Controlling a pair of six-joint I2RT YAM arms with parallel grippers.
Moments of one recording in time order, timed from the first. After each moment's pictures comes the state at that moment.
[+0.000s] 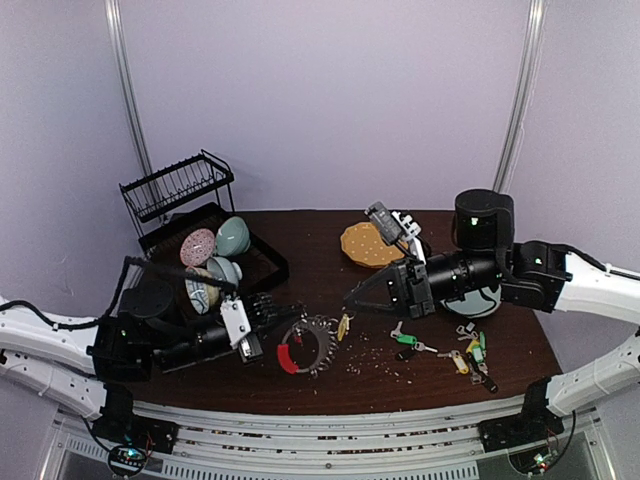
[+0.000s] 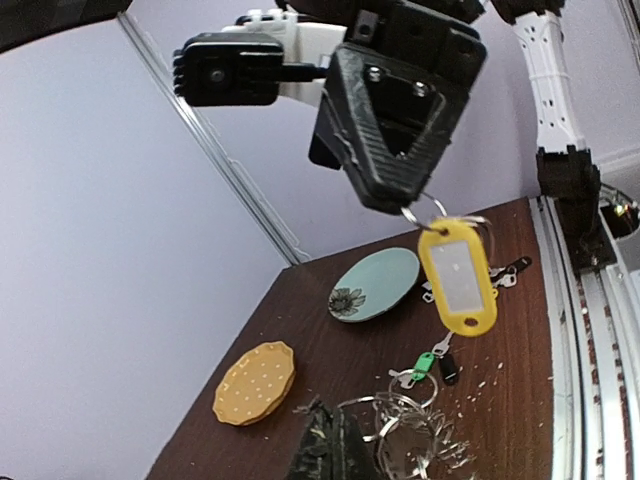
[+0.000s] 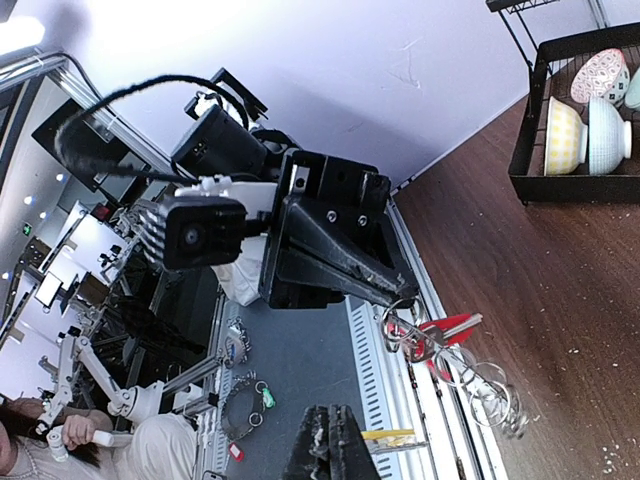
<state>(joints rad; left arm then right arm) -1.35 1.02 0.62 0.38 -0.24 0.50 1.02 1.16 1.04 -0.15 -0.62 0.55</state>
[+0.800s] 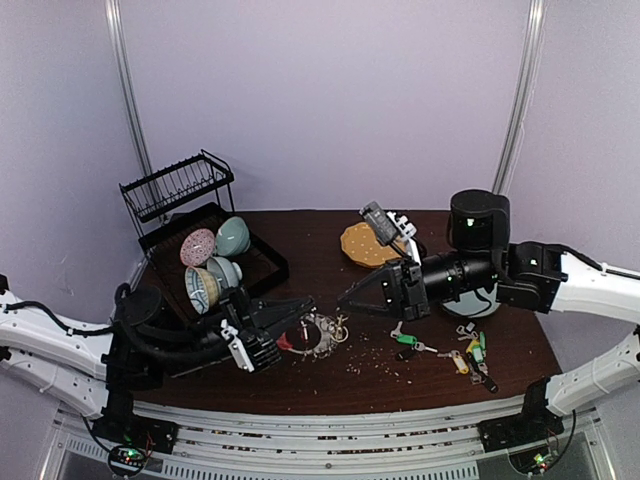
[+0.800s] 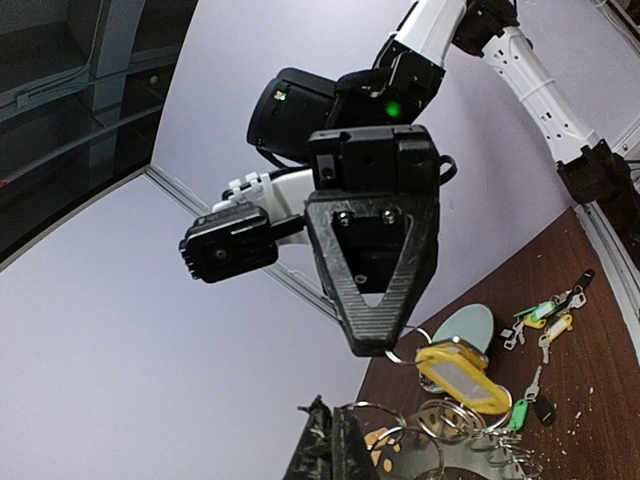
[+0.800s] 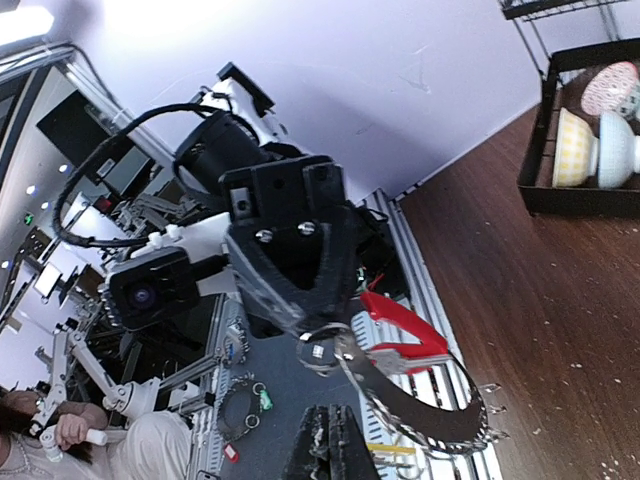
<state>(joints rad) -1.40 1.10 0.59 0.74 -0.17 0.96 1.04 1.18 1.05 -0.10 -0.61 0.55</state>
